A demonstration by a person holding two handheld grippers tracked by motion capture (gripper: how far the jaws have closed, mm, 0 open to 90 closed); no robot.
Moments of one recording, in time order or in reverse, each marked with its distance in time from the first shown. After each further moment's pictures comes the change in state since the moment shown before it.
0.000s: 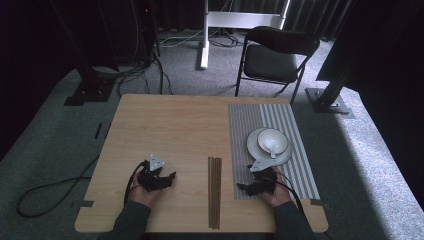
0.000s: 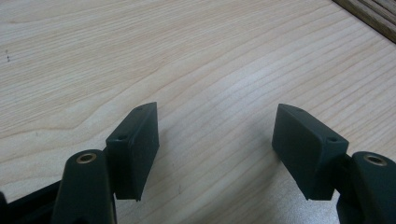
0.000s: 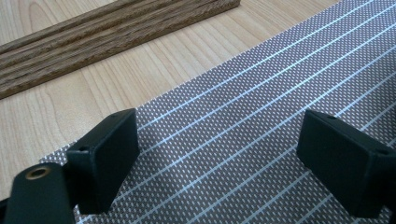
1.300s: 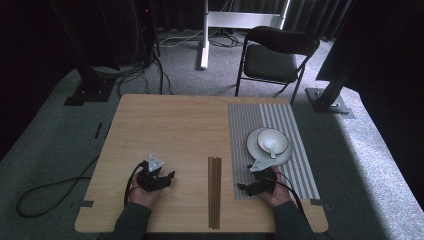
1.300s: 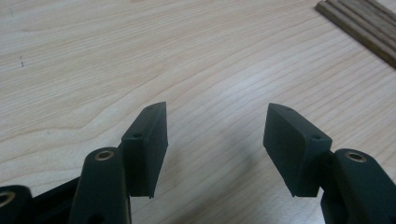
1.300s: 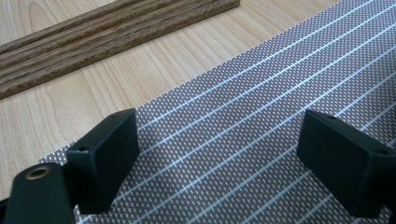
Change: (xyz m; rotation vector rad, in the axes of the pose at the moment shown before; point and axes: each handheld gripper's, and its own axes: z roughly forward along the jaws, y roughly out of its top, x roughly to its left) left arm -0.006 0.004 -0.012 -0.016 0.002 -0.003; right arm 0.000 0.000 0.000 0.000 0.000 0.000
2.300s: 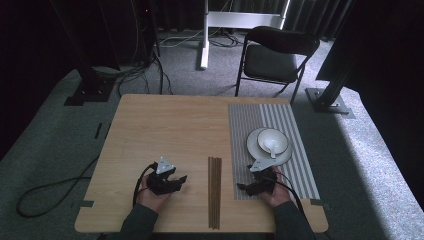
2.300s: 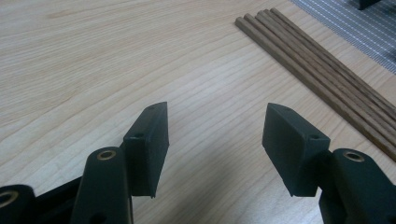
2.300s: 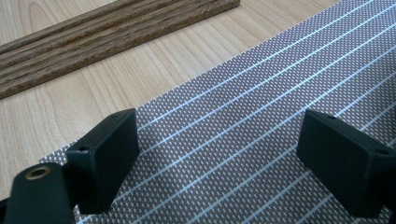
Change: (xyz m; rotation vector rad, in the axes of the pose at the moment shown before) left arm -0.029 0.011 -0.001 -0.020 -0.155 0.013; right arm 0.000 0.000 0.000 0.000 0.000 -0.001
